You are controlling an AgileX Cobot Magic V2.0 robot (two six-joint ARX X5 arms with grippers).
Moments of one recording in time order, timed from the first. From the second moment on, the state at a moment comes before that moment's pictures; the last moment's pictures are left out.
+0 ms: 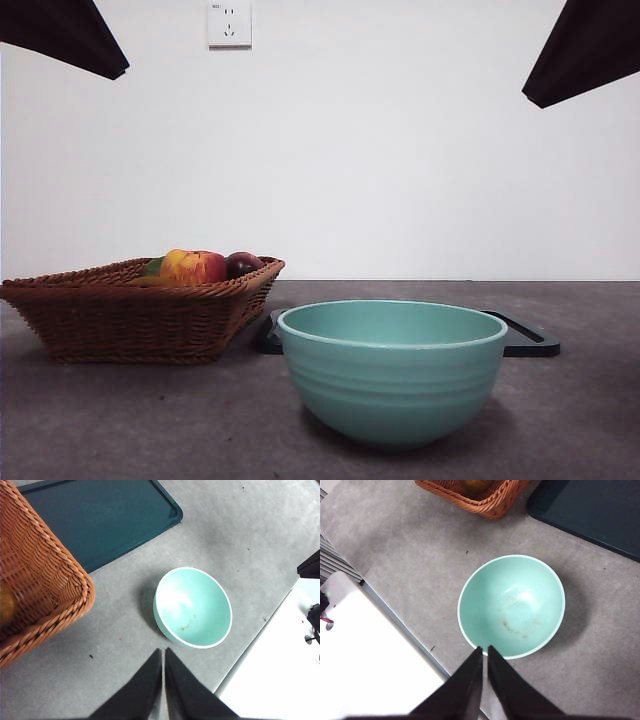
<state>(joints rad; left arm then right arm) -0.44 0.96 0.93 -0.75 0.50 0.00 0.74 0.75 0.72 -0.69 -0.26 0.32</state>
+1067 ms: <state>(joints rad) 0.07 0.30 0.38 -0.04 0.01 0.15 0.74 0.75 0.72 -0.69 -0.26 0.32</state>
